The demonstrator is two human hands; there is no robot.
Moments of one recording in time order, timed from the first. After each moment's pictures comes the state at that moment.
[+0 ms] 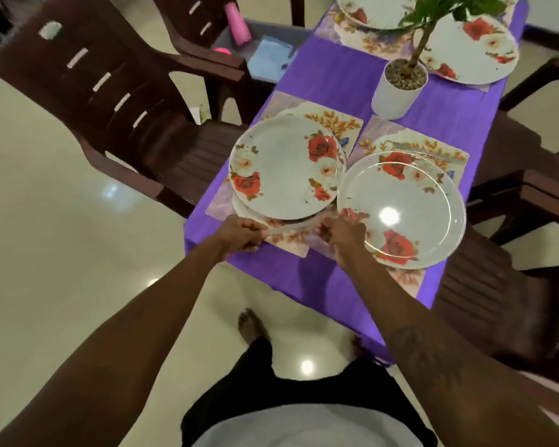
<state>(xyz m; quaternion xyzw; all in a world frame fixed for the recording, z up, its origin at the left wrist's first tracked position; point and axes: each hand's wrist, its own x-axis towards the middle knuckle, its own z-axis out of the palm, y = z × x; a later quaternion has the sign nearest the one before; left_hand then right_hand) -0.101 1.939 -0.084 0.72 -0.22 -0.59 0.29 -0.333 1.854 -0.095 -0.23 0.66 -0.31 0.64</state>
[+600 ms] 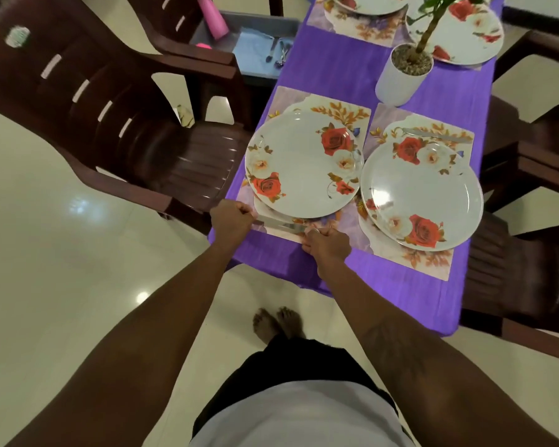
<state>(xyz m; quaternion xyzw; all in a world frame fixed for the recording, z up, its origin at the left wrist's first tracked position) -0.014 1.925 -0.108 0.82 -0.44 -0.27 0.24 -0.228 1.921 -0.113 -0.24 0.77 -0.29 0.51</state>
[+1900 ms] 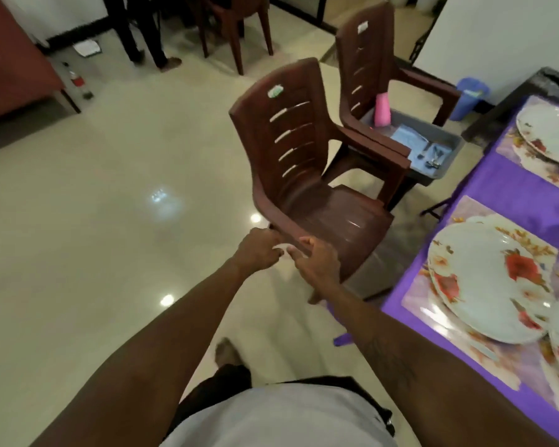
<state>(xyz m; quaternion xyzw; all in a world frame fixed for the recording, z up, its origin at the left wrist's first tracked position) 0.356 2.055 -0.057 0.80 -0.52 -0.25 0.16 0.195 1.986 -0.063 -0.76 0.53 -0.11 0.37</state>
